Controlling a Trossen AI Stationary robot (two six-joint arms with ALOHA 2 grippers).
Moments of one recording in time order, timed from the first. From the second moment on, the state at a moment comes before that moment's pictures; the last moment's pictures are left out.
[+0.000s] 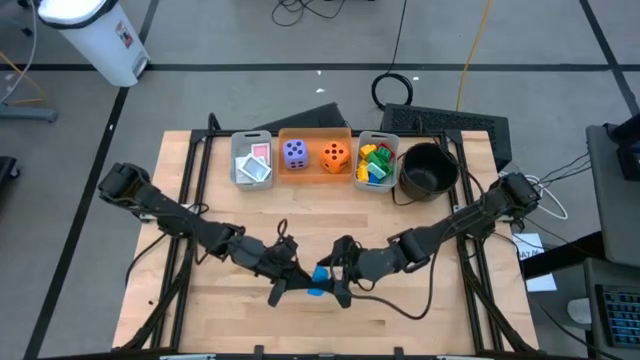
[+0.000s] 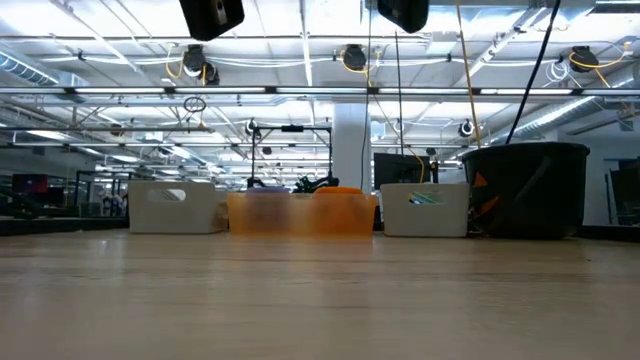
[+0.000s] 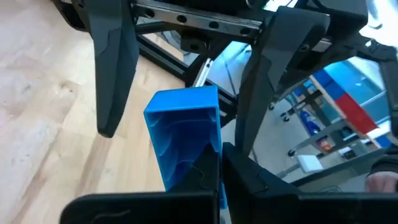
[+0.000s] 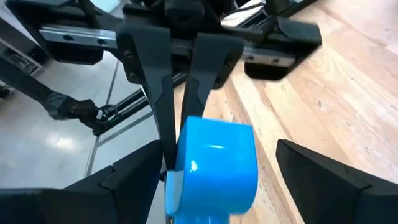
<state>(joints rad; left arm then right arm) -0.45 1.49 0.87 0.42 -0.06 -0.75 0.44 1.66 1.24 0.01 0.28 0.77</state>
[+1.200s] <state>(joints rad) -0.43 1.48 0.87 0.40 -0.05 -0.74 0.43 1.54 0.86 0.66 0.23 0.82</state>
